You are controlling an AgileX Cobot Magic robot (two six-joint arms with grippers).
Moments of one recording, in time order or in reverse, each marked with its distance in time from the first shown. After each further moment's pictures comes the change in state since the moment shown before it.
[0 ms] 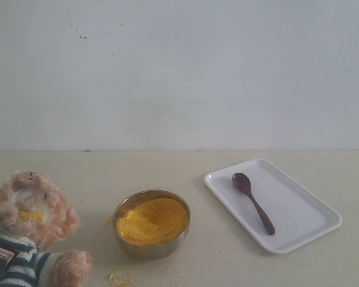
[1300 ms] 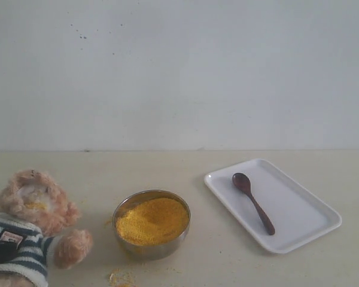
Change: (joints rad) left arm 0.000 0.372 -0.097 -0.201 0.009 0.215; right arm 0.000 0.000 0.000 0.004 0.000 0.000
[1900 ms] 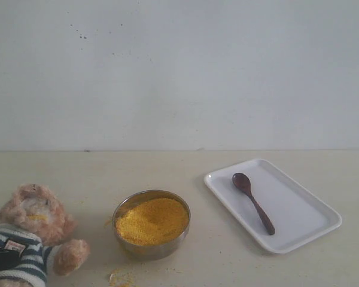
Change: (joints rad) left arm 0.000 0.209 -0.053 -0.084 -0.047 0.140; right arm 0.000 0.000 0.000 0.000 0.000 0.000
